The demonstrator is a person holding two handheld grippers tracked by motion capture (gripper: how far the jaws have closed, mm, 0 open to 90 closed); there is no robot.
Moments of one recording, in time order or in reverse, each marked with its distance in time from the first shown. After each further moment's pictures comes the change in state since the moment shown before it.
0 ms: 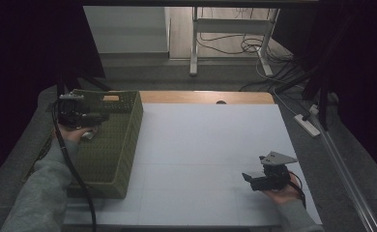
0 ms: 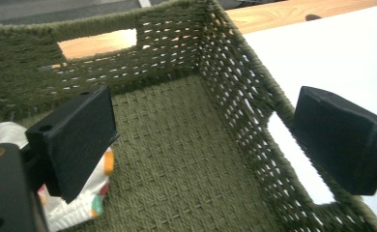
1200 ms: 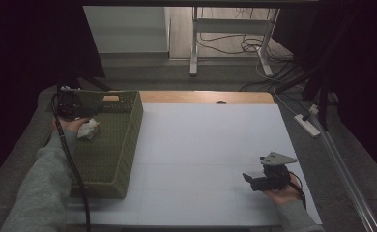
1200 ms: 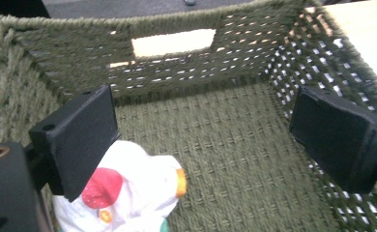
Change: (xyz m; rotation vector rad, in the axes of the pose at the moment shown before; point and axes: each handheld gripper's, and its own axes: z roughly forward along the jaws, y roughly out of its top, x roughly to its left) left arm 0.043 0.010 0.030 0.037 0.149 -0.067; right arm -0.001 -0.002 0.001 0.016 -0.009 0.000
